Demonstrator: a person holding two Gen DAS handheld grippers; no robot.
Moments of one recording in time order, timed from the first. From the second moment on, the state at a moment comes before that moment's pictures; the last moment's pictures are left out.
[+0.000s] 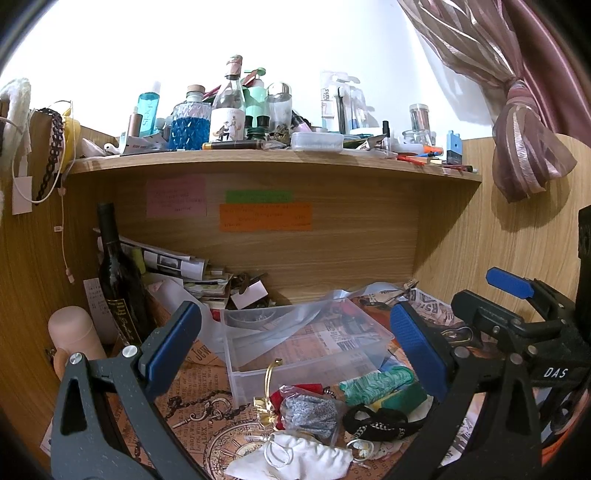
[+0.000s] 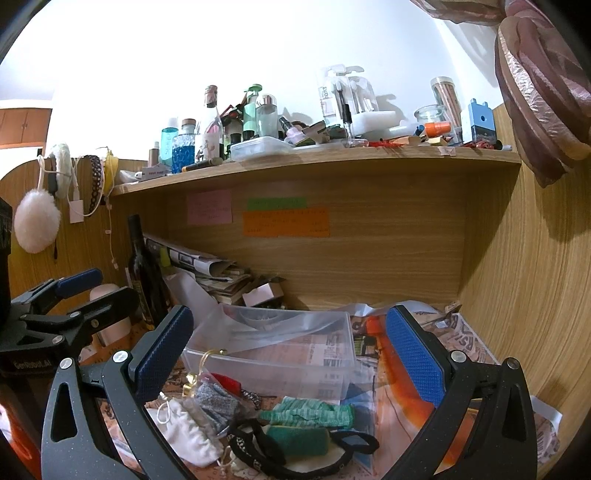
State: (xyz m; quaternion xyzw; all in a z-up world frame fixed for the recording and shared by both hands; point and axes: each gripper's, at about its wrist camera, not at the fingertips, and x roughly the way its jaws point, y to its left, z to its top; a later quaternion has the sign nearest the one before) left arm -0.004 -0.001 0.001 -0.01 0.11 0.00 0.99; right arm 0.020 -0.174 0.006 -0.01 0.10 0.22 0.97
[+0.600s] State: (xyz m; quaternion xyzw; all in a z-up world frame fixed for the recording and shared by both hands) left arm -0.004 -0.002 0.001 -0.01 0.10 0.00 0.99; right arm 0.017 -0.173 0.007 -0.01 0.09 0.22 0.97
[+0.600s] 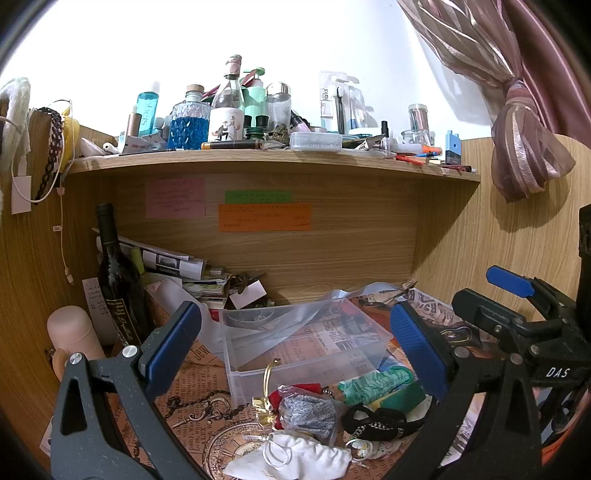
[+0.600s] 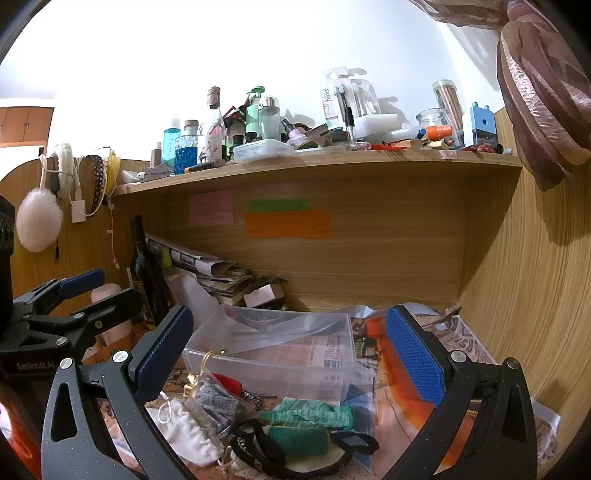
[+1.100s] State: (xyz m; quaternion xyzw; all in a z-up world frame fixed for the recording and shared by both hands) left arm -0.004 -0.005 0.002 -0.01 0.10 0.00 0.99; right arm 0.016 -0.176 0.008 -0.01 0.09 0.22 0.97
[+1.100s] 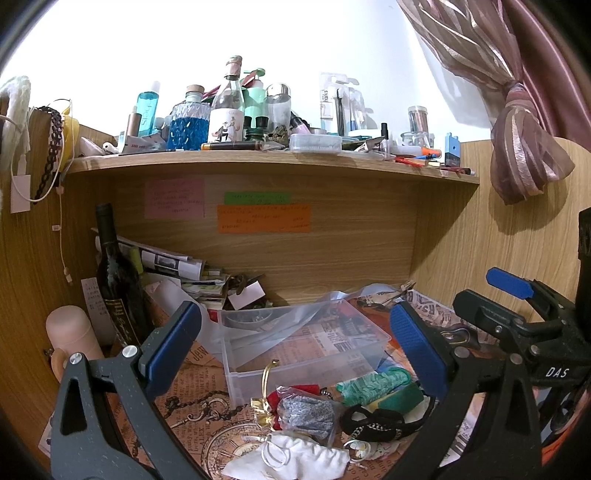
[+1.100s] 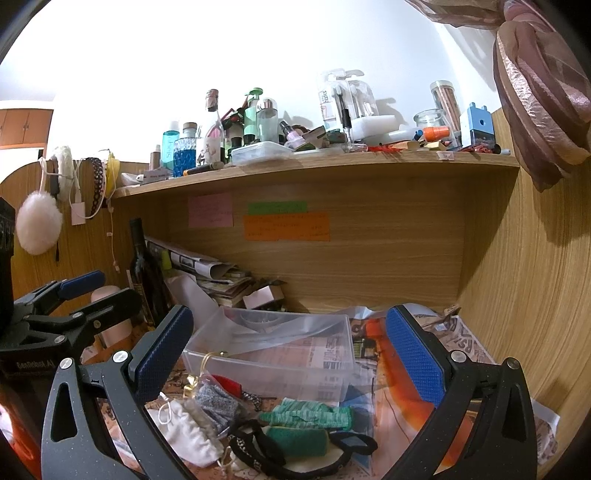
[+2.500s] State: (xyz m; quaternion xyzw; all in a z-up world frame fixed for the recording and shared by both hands) left arm 0.051 0.017 -0.115 -0.08 0.33 -0.03 0.94; right arm 0.065 -0.168 -0.100 -0.02 0.29 0.26 0.92
